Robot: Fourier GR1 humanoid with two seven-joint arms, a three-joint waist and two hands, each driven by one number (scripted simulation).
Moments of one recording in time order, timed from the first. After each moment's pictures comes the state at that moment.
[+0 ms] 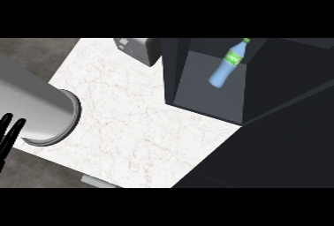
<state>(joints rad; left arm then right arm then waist) 0.29 0.79 -0.11 -1.83 1.01 -0.29 -0.49 0.29 -0.42 0.56 -2.41 -0.14 0.56 0.14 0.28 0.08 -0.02</state>
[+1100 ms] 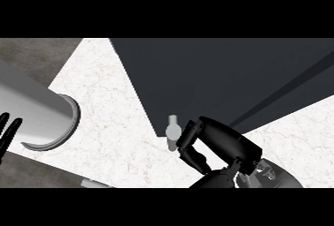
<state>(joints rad) 0.29 0.80 -0.09 -1.78 1.04 -0.32 -0.48 -0.35 -0.11 0.41 -1.88 -0.14 0.36 0.50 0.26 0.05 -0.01</state>
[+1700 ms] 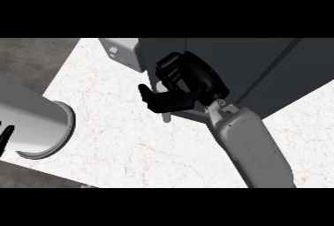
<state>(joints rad) 0.35 0.78 -0.07 -1.77 1.04 -0.35 -0.52 -0.74 0.00 0.26 -1.47 -0.09 0.04 0.53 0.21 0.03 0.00</state>
